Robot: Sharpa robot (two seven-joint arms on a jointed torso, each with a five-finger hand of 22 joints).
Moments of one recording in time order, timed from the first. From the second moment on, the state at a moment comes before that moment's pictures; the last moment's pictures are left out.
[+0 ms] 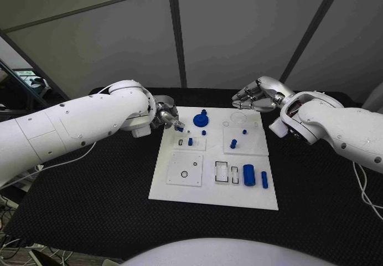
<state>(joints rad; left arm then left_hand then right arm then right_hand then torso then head) 1.26 -0.70 0.06 1.36 -1.09 0.18 -0.48 1.23 -0.06 0.56 0.13 0.08 0.87 0.07 0.64 0.51 1.17 0.00 1.00 0.78 1.47 -0.06 1.50 1.31 0.07 1.40 0.05 1.32 1.31 1.19 -0.75 0.10 1.34 -0.97 -0.21 0.09 1.50 -0.05 0.08 0.25 0.39 0.95 0.23 0.07 0.07 1.00 0.18 0.23 0.06 1.12 0.14 0.07 0.12 0.17 0.91 0.26 0.13 0.10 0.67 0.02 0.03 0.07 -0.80</state>
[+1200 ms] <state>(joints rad) 1.21 -0.70 0.03 1.39 -1.16 0.15 -0.53 1.21 -0.09 0.59 0.11 0.09 0.88 0.06 0.65 0.51 1.19 0.00 1.00 0.80 1.47 -0.06 1.50 1.31 0.07 1.41 0.05 1.33 1.31 1.19 -0.75 0.10 1.34 -0.98 -0.23 0.10 1.50 -0.05 0.09 0.26 0.39 0.95 0.23 0.07 0.07 1.00 0.18 0.23 0.06 1.12 0.14 0.07 0.11 0.17 0.91 0.26 0.13 0.09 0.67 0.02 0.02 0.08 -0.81</state>
